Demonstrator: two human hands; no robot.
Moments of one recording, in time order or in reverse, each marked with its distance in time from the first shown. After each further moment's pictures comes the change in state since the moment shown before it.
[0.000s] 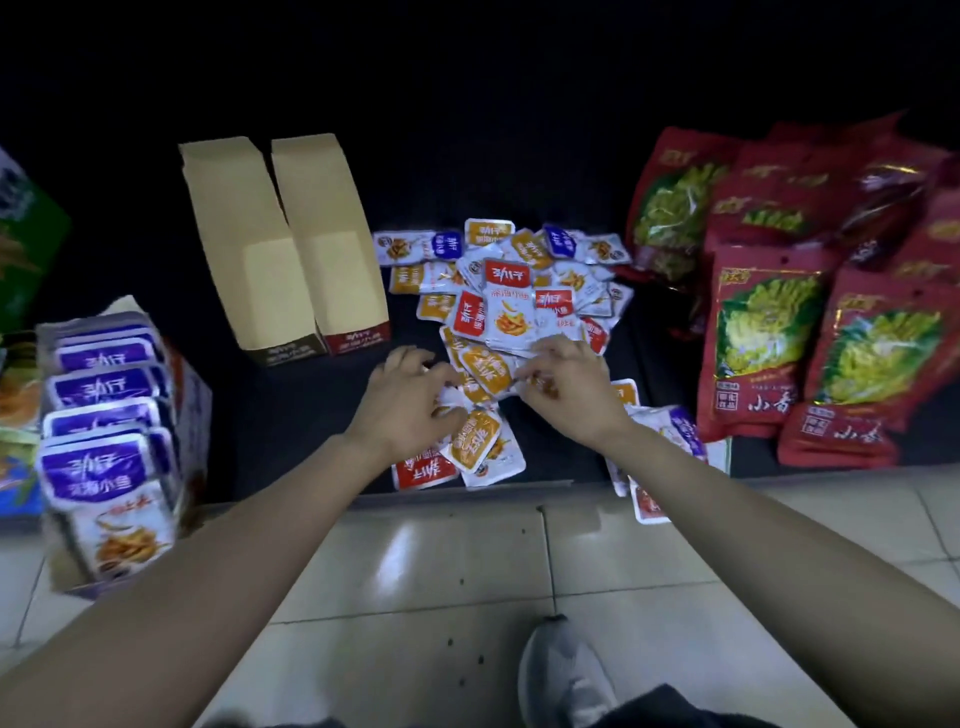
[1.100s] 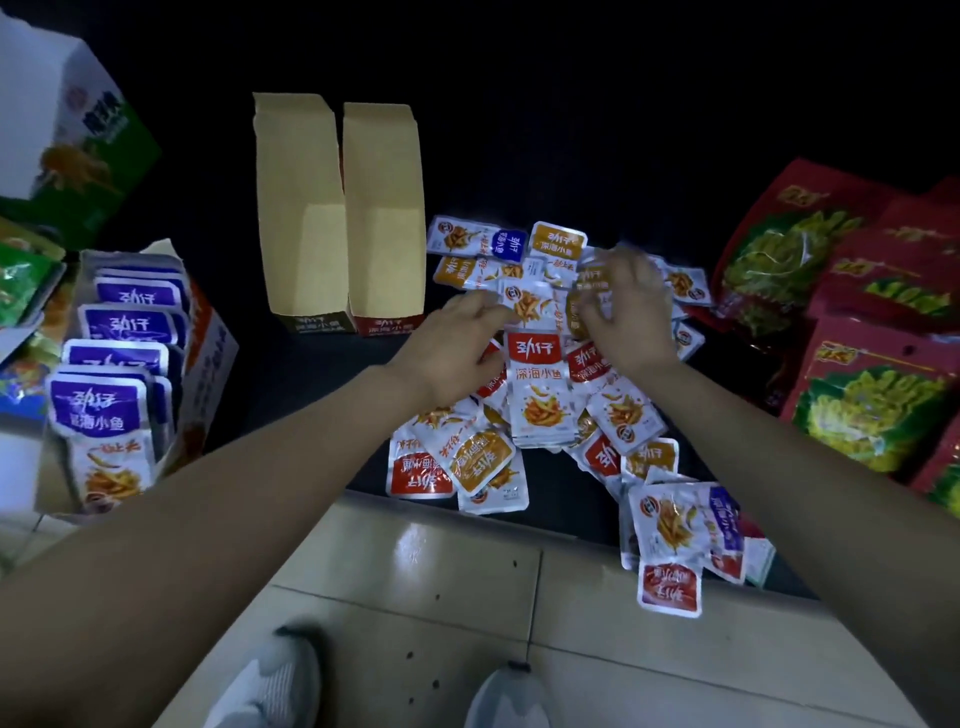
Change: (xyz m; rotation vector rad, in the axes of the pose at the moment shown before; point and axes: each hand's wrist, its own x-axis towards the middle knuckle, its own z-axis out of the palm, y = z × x) left_hand 0.050 0.020 -0.030 -0.094 0.078 -0.007; right_hand 0.118 0.029 -0.031 -0.049 0.207 -0.098
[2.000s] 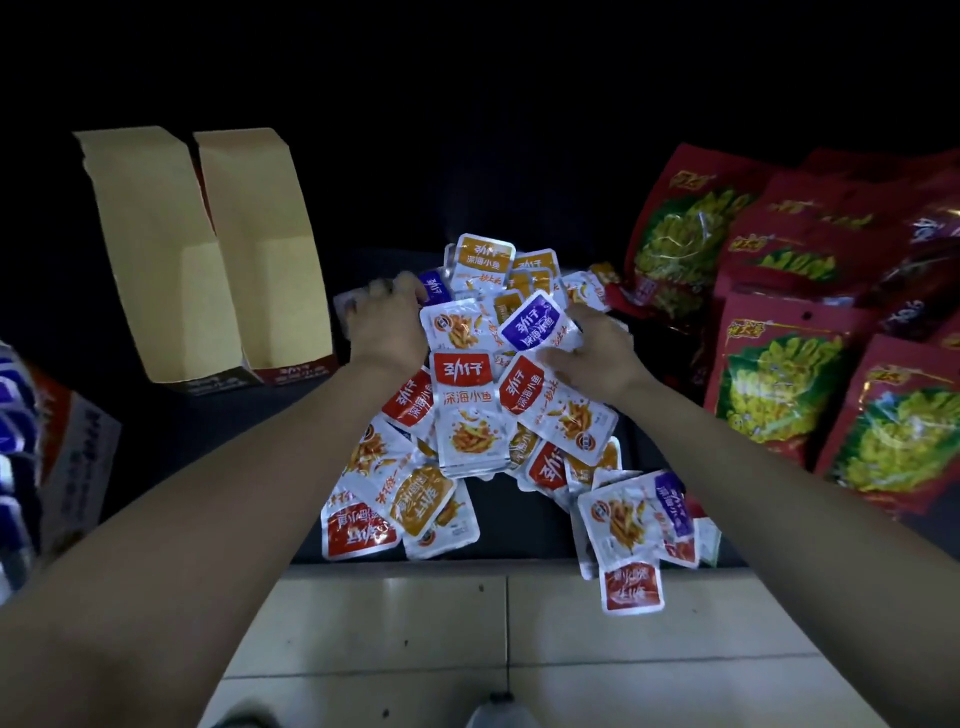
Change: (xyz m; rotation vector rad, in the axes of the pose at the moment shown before) left_hand 0.082 -0.007 0.019 0.067 0.178 -0.373; right_hand -0.028 0.033 -0.023 0.223 -0.264 0.299
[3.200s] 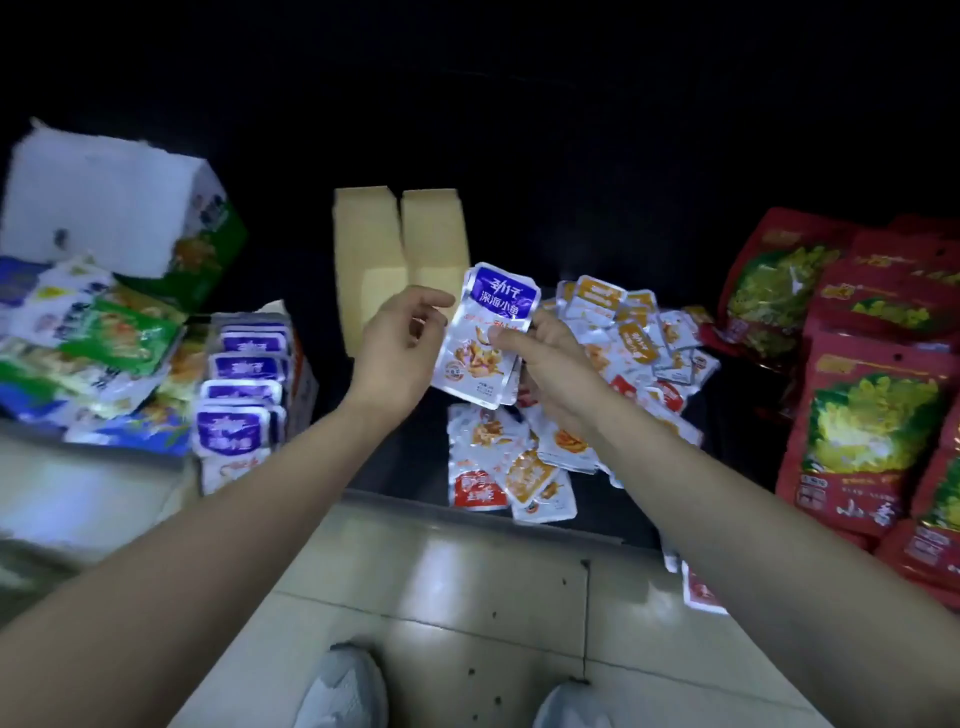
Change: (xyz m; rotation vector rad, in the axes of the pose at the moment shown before) left_hand -0.128 -0.066 -0.115 -0.738 0.306 0.013; right_hand -0.068 -0.175 0.060 1.032 -0.268 -0.090
